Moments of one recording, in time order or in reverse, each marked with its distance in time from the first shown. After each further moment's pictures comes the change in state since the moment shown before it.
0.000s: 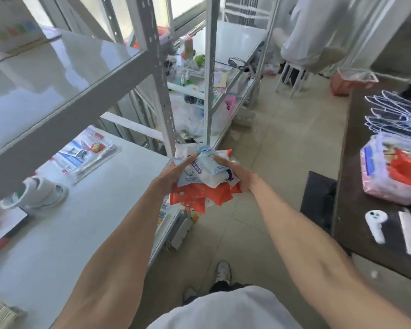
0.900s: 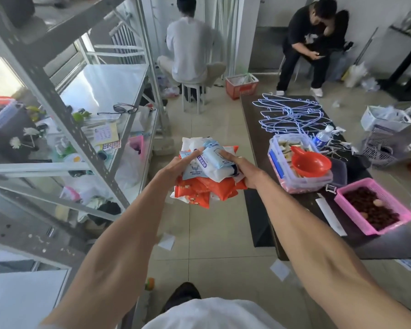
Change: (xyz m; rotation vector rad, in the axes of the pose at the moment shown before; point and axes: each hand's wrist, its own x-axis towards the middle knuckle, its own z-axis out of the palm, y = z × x) left_hand 0.215 0.166 0.292 0.339 -0.450 0.036; right_hand -0.090 -0.118 -0.281 0.260 0.461 -0.178
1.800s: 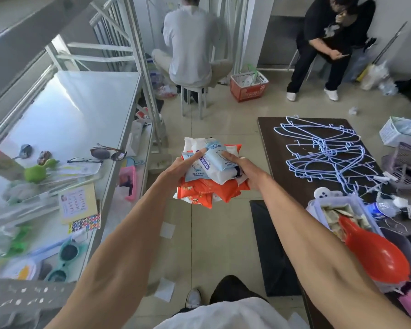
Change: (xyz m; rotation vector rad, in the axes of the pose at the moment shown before) left_hand 0.360 0.153 -0.156 -0.058 -0.029 -0.057; right_hand 0.357 -0.204 -0.068 -0.105 0.101 -0.005
